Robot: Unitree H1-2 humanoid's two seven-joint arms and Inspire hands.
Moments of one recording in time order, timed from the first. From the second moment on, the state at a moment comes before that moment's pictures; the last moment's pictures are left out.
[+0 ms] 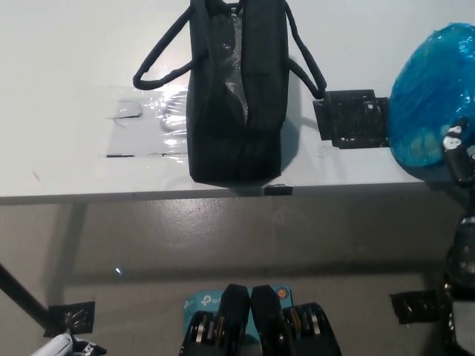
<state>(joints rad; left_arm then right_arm) 0.18 0.43 0.07 -0.45 0.49 0.44 -0.72 -0.48 -0.08 -0.22 0.20 -0.27 0.13 -0.33</state>
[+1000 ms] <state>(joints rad) 0.18 0.44 0.07 -0.47 0.47 0.44 -0.67 -0.79 -0.09 -0.02 -0.17 -0.02 0.42 -0.11</state>
